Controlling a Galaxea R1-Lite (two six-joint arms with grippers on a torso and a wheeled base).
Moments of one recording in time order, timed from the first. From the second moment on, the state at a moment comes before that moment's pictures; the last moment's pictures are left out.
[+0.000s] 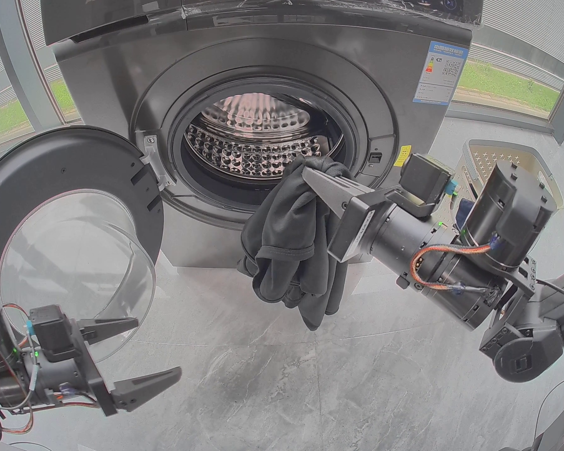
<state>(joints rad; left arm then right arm) -0.39 1.12 -0.19 -0.67 -0.39 -0.01 0.84 1.76 -0.82 -1.20 -0.08 0.21</state>
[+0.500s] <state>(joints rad) -0.52 1.54 -0.34 -0.89 -0.36 -0.13 0.84 1.76 -0.85 -1.20 -0.07 0.21</state>
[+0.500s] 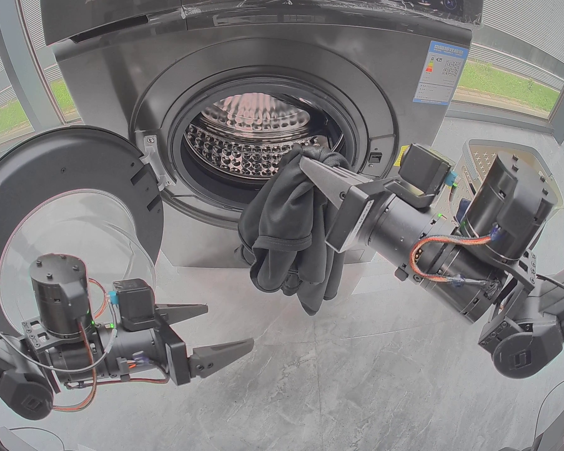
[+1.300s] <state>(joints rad) -0.57 1.87 -0.51 -1.22 -0.36 -0.20 0.85 1.77 -0.85 -1.22 -0.08 0.22</state>
